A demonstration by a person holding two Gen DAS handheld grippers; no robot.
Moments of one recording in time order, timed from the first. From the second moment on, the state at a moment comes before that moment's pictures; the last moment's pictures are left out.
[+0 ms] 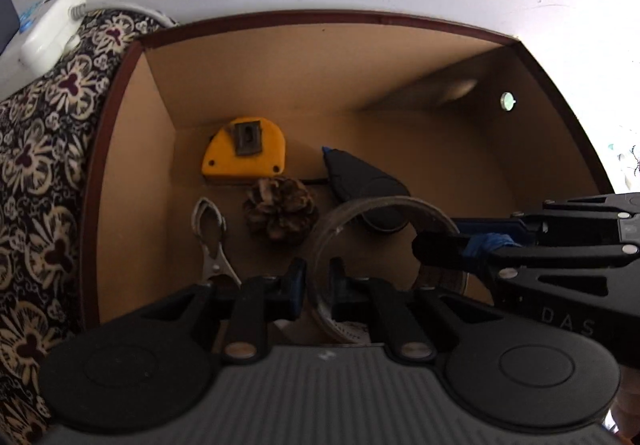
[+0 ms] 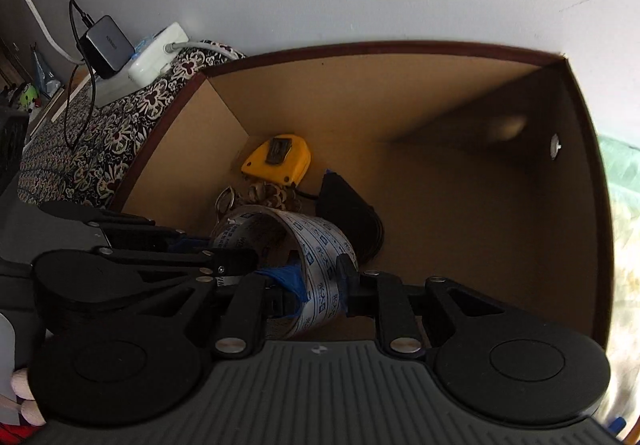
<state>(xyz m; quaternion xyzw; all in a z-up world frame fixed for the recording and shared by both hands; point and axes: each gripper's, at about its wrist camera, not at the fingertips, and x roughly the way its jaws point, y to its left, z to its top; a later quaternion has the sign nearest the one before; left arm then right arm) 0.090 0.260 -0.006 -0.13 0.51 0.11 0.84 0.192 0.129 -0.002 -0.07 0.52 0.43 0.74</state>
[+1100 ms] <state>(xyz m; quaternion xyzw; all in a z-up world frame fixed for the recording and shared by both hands) 0.076 0.265 0.003 -0.06 0.47 0.15 0.86 0.172 0.099 0.003 0.01 0.45 0.35 0.82</state>
